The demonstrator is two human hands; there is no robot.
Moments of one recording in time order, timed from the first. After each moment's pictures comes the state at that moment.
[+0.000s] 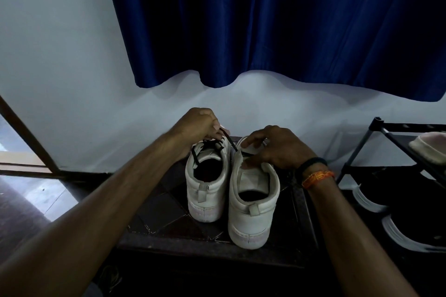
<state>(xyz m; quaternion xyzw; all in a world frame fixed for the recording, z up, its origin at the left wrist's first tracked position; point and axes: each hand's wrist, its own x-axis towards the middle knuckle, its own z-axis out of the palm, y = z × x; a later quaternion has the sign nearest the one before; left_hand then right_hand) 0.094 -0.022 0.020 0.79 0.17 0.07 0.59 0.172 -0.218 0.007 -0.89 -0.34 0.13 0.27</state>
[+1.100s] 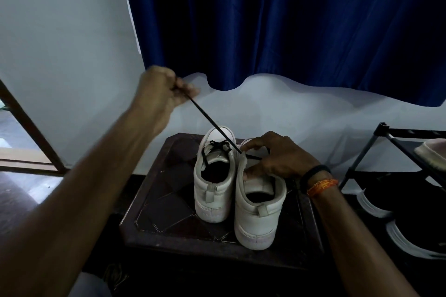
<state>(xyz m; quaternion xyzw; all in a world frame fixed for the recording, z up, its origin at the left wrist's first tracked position) 0.069 0.016 0.077 0.53 0.18 0.32 0.76 0.163 -0.210 -0.002 -0.89 -0.34 0.17 0.25</state>
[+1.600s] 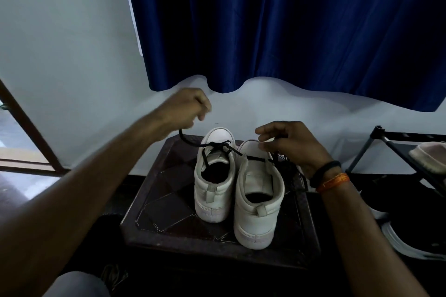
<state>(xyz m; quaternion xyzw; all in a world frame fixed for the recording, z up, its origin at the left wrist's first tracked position) 0.075 0.021 0.060 0.87 0.15 0.10 0.45 0.177 -0.228 0.007 -0.81 -0.27 0.13 0.51</state>
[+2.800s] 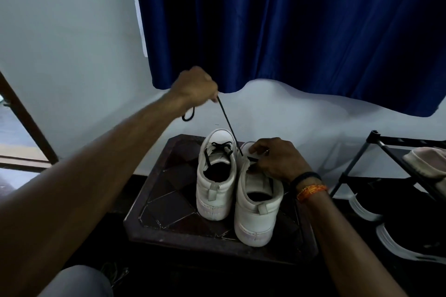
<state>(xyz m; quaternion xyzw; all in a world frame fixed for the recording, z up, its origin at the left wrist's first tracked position) 0.102 0.012 0.093 0.91 0.17 0.16 0.35 0.153 -0.208 -0.004 -0.92 -0.27 0.08 0.26</state>
